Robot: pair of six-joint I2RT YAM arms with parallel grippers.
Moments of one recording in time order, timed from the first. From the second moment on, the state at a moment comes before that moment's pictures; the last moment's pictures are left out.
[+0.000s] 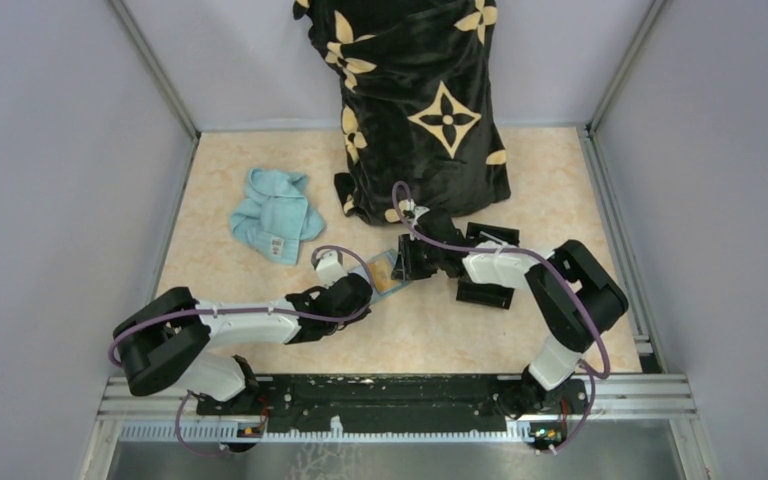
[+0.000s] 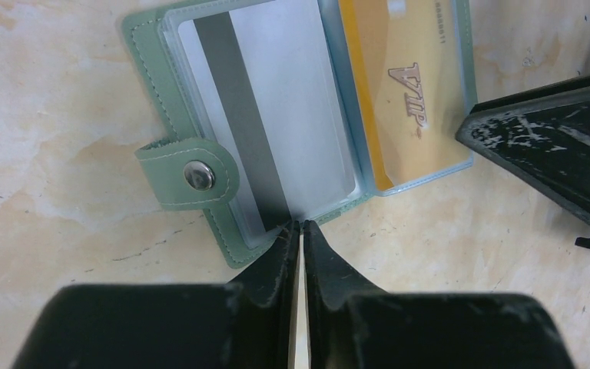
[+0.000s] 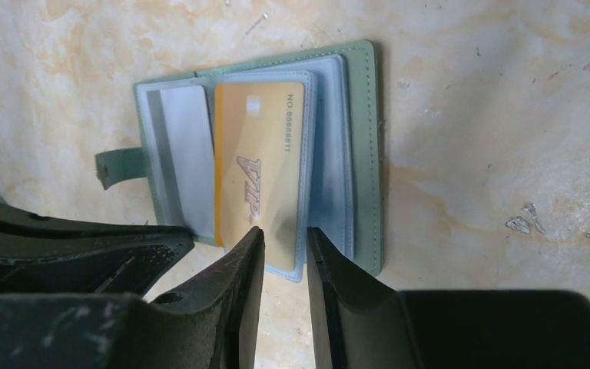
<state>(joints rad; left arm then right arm) -1.03 1.41 0.53 0.00 -0.49 -1.18 0.66 1.66 0.83 0.03 -0.28 0.48</state>
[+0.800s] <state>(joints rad) -1.03 1.41 0.52 0.01 -0.49 -1.19 0.66 1.63 0.83 0.06 -0.35 0.53</state>
